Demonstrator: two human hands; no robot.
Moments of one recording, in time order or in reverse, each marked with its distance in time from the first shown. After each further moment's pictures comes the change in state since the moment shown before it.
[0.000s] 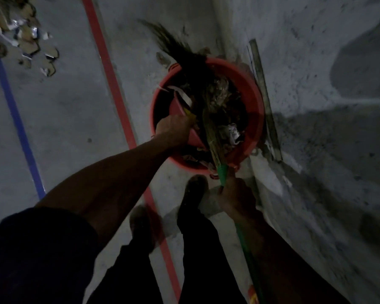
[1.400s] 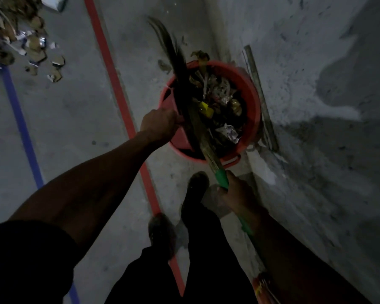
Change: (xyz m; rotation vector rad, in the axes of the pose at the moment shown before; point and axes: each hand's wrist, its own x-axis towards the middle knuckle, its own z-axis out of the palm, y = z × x) left_hand -0.056 -0.057 -0.006 -0.037 0.258 0.031; right_hand -0.032 0.018 0.036 0.170 -0.045 -0.100
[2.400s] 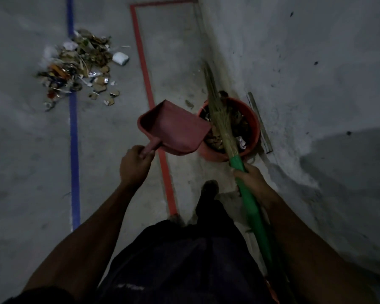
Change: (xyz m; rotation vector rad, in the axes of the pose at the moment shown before) left_hand -0.367 -0.134 -0.026 -0.724 0.473 -0.445; right_hand -0.243 -0.100 0.044 0.596 0.204 -0.112
